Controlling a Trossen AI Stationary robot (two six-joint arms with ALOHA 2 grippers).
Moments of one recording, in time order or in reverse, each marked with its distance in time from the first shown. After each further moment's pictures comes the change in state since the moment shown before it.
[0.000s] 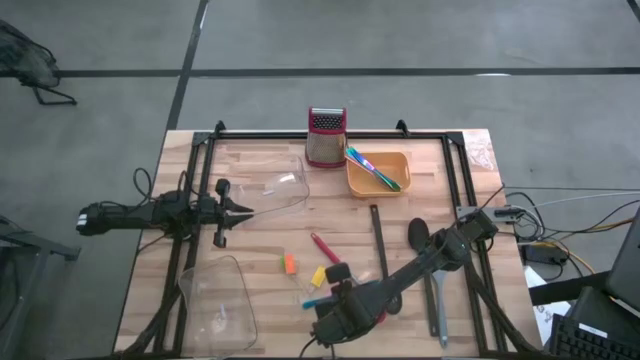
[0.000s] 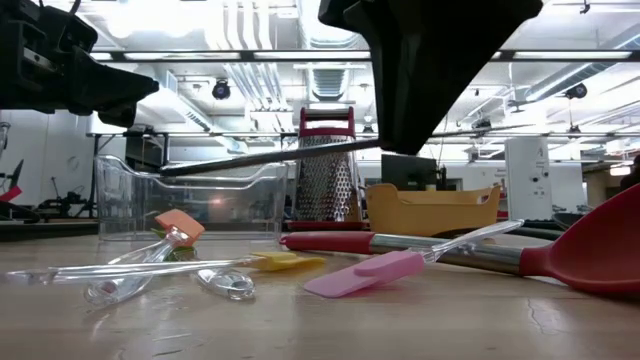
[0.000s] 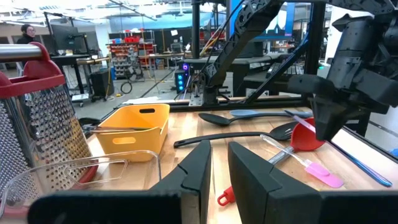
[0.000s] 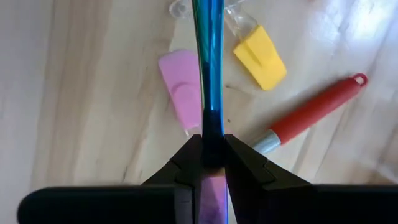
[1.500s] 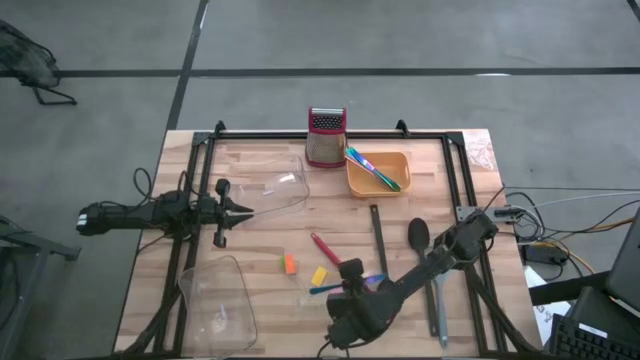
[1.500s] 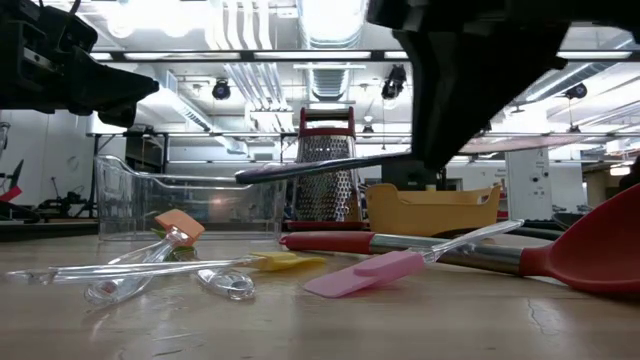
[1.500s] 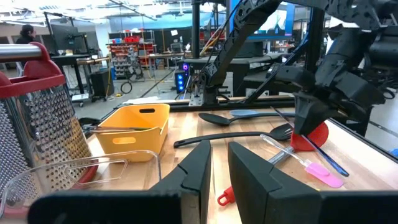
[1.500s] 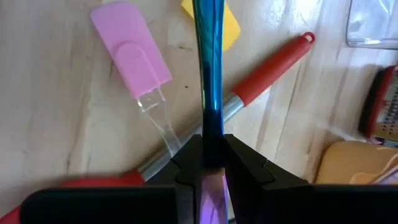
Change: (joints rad) left arm 0.000 0.000 0.000 0.000 0.000 0.000; right arm 0.043 -0.095 -0.237 0.044 0.189 0.146
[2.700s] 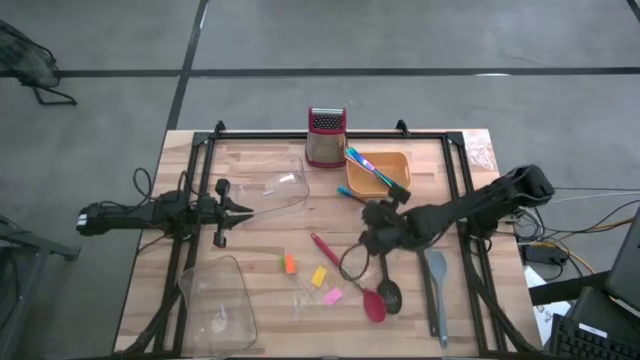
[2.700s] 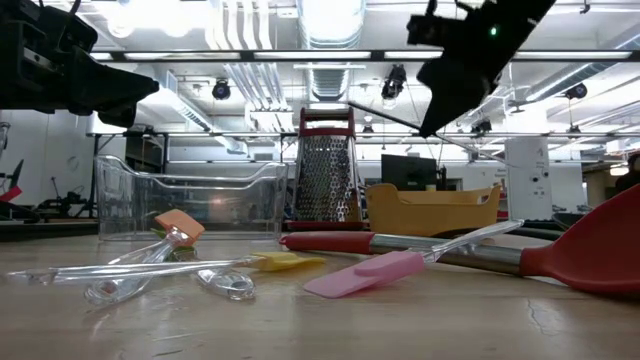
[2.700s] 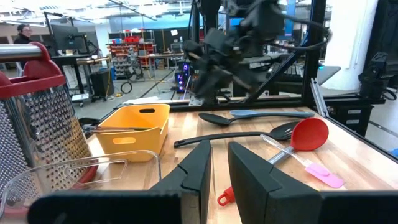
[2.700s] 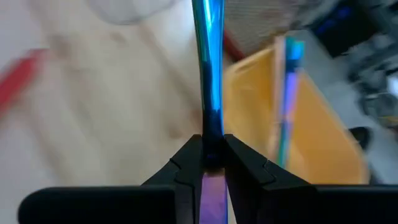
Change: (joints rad) left arm 0.000 0.000 0.000 0.000 0.000 0.000; right arm -0.315 -0.770 -0.958 0.598 0.298 0.201
